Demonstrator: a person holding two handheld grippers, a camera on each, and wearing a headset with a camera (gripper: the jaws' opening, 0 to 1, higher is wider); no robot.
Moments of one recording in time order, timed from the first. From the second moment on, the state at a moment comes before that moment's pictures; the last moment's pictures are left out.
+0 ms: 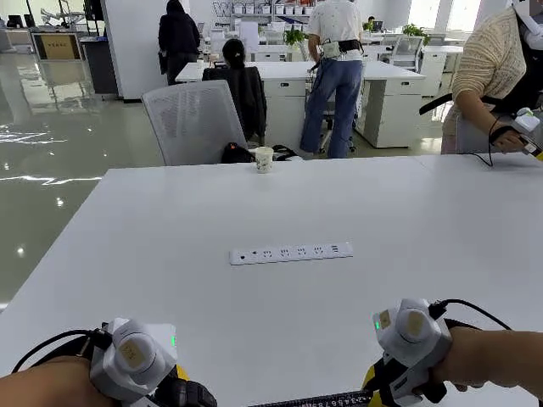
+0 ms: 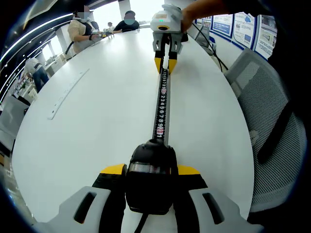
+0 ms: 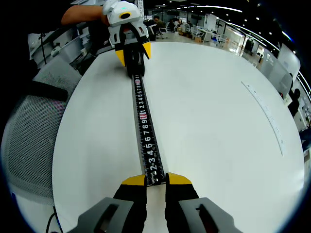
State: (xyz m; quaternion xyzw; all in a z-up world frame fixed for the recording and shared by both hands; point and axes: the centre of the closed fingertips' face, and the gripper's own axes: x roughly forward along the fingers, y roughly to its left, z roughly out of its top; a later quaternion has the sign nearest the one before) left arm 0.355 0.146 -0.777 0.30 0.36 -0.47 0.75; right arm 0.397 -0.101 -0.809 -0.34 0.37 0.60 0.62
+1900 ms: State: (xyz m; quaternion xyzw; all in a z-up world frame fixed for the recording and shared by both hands) left arm 0.361 0.148 -0.768 0.28 0.36 -0.47 0.75; right arm 0.397 -0.108 -0.808 -0.42 0.35 0.61 0.58
